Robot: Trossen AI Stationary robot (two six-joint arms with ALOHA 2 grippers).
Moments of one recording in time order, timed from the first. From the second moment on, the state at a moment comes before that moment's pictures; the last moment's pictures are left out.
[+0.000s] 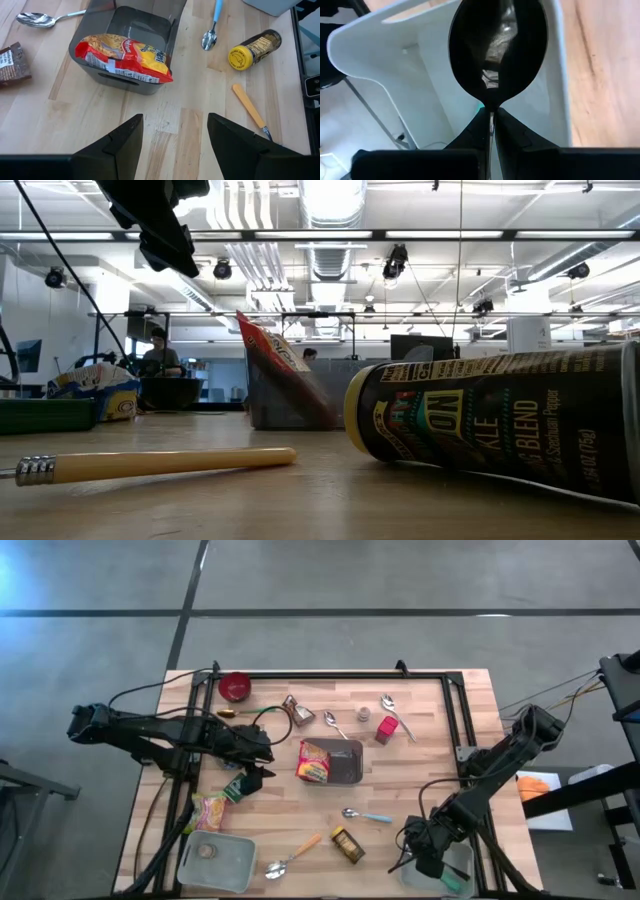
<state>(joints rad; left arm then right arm) -0.09 1.12 0.91 -0.68 0.01 -0.31 0.79 1.49 0.92 -0.68 -0.26 1.34</state>
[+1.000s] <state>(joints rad) -0.09 1.12 0.91 -0.68 0.00 -0.31 0.79 1.49 0.79 -0.48 -0.27 1.57</state>
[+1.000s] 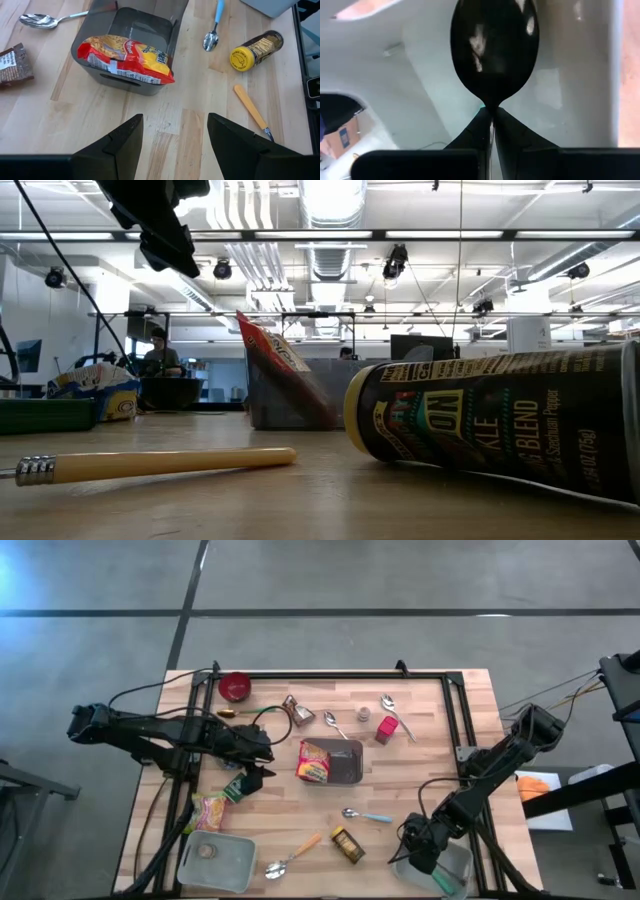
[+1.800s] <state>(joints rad) -0.09 1.12 0.91 -0.67 0.00 -0.31 0.79 1.49 0.96 -0.69 -0.17 1.69</state>
